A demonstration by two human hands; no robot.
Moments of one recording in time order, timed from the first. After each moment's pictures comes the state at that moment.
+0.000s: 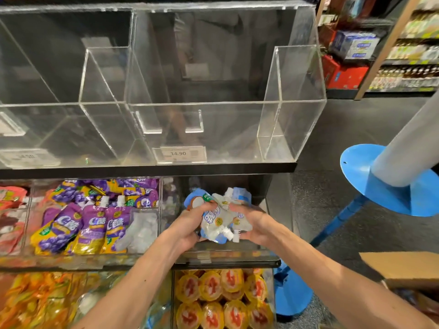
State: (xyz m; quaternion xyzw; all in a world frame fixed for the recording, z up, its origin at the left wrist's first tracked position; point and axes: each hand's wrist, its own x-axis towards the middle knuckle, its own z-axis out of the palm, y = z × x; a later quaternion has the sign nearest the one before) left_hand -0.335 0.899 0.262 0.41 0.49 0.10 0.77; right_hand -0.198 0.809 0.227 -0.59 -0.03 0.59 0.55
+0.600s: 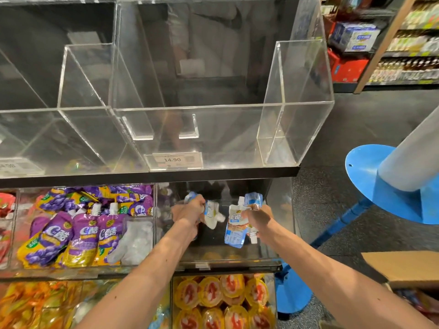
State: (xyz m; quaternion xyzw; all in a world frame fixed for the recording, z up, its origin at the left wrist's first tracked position) left_hand -0.294 0.944 0.212 0.39 0.64 0.23 0.62; right_hand -0.165 0.829 0.189 -0.77 0.00 0.43 0.47
